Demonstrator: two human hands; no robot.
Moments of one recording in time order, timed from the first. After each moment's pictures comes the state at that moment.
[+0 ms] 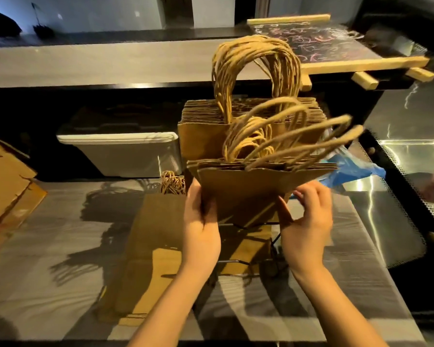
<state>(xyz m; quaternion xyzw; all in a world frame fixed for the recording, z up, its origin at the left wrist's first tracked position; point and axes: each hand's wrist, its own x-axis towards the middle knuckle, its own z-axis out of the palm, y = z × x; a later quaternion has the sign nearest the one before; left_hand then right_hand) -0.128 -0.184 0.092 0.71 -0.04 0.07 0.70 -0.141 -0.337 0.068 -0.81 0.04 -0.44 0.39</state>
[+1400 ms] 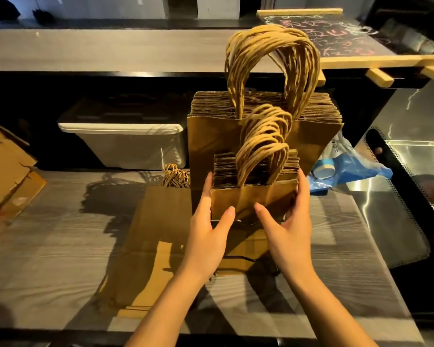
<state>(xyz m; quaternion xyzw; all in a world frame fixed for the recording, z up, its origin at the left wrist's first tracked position) -0.131 -0.170 0.075 0.73 -0.07 -0.05 0.68 -0.148 -0.307 0.071 -0.76 0.08 -0.25 0.59</state>
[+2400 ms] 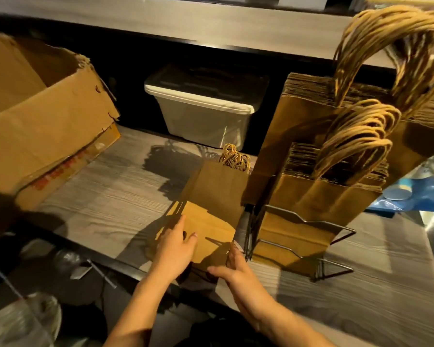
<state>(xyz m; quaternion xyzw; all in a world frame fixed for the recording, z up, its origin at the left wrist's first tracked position) -0.169 -0.046 -0.001 0.89 0.22 -0.15 0.37 -0.195 -0.200 0.010 -0.63 0.09 0.35 0.69</state>
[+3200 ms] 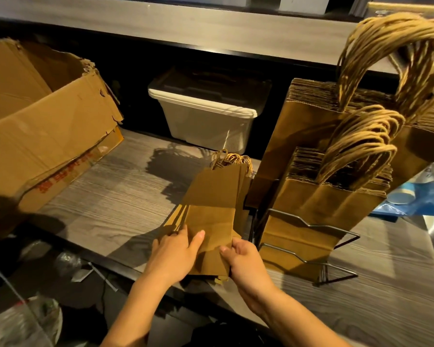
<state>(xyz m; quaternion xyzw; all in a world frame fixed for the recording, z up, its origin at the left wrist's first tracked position) -0.173 -0.045 0.026 0.95 0.16 -0.21 0.19 -0.179 -0.188 0.036 -0.66 0.10 0.28 0.69</state>
